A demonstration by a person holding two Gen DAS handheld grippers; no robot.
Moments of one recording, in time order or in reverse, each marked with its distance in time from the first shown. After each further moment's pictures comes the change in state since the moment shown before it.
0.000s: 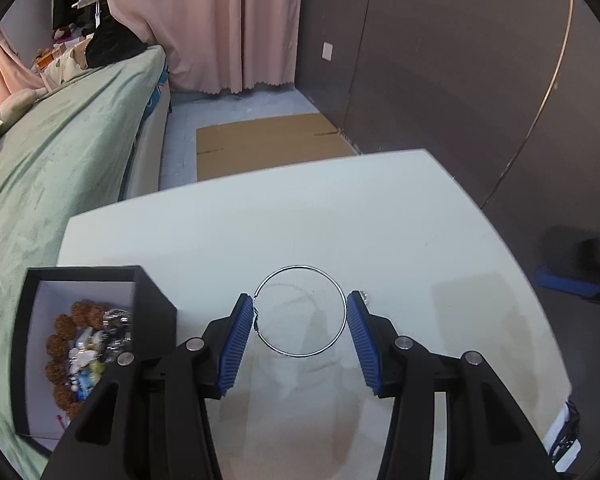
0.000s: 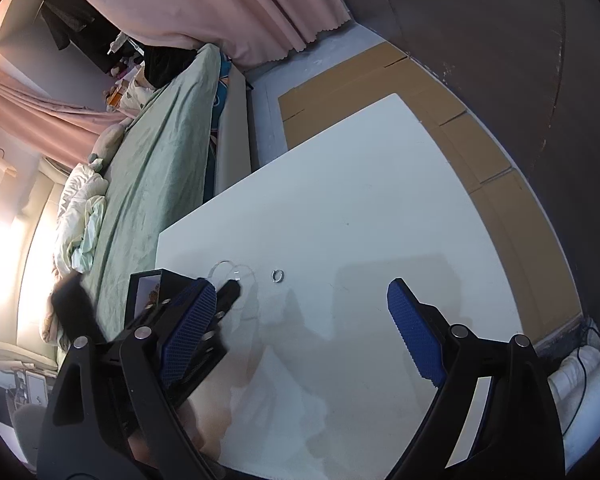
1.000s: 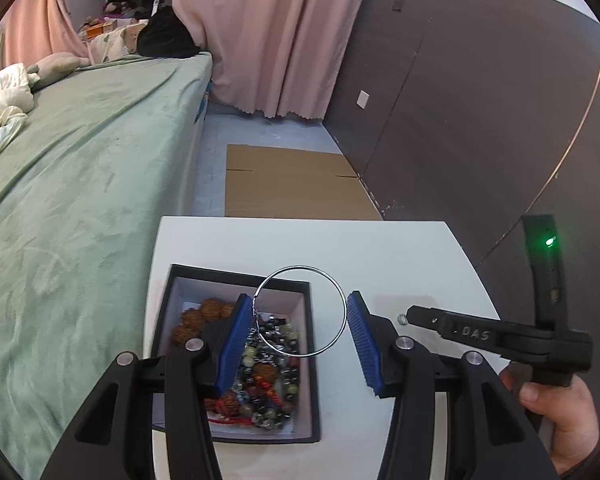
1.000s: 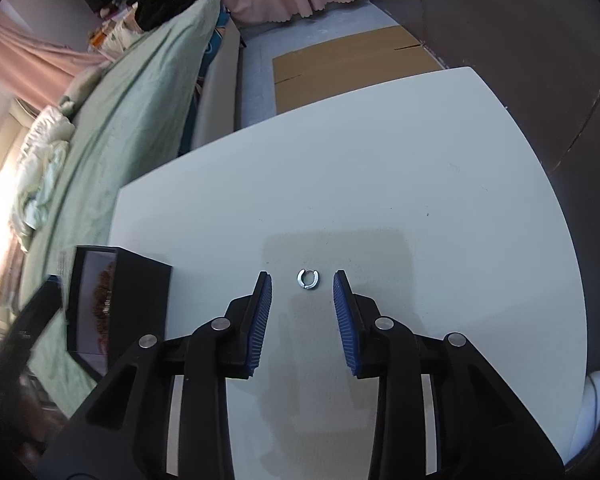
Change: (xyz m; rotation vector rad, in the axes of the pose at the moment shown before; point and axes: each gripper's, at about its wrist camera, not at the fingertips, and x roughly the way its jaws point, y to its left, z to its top) left arm -0.088 0.098 -0.005 -0.195 -0.108 -0.037; right arm 0.094 0.053 -0.003 -0.144 0.110 -0.171
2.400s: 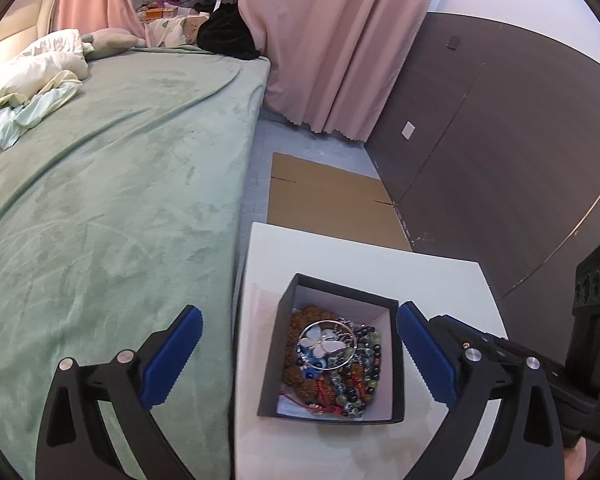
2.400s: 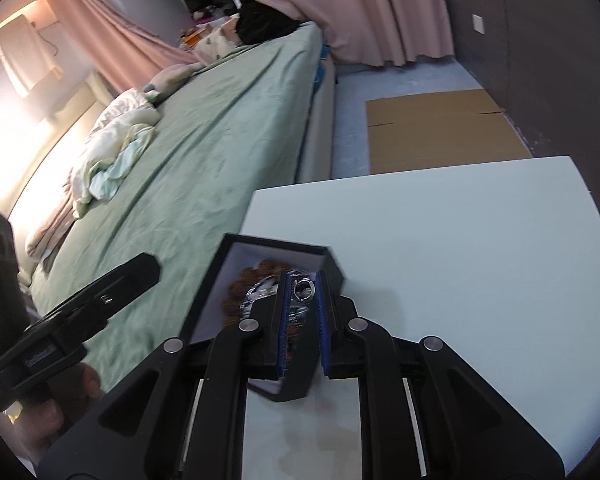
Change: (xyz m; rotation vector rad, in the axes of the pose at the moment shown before) left arm -0.045 0.080 0.002 -0.164 -0.042 0.072; right arm -0.039 0.122 -0.029 -0.208 -0.153 0.219
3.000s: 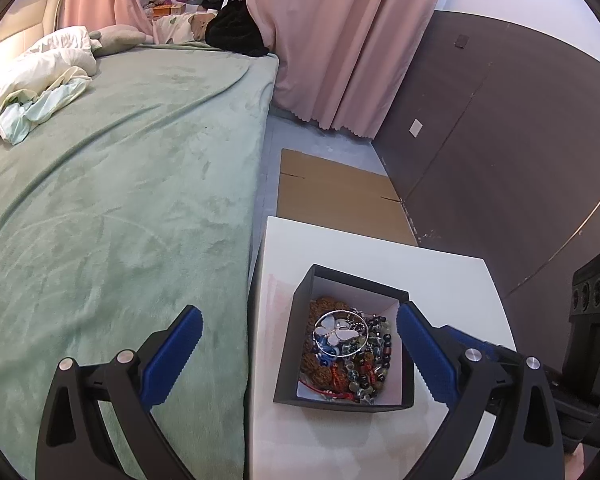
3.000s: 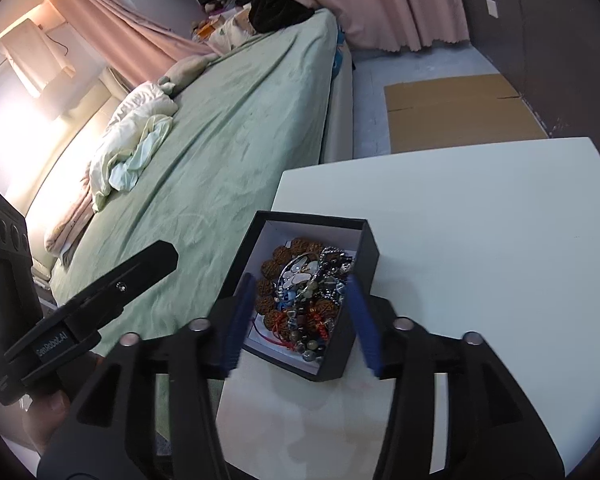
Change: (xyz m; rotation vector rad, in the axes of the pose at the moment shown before) left arm -0.012 0.006 -0.005 -0.004 0.011 0.021; right arm -0.001 0.009 -0.011 0.022 0.033 0.061
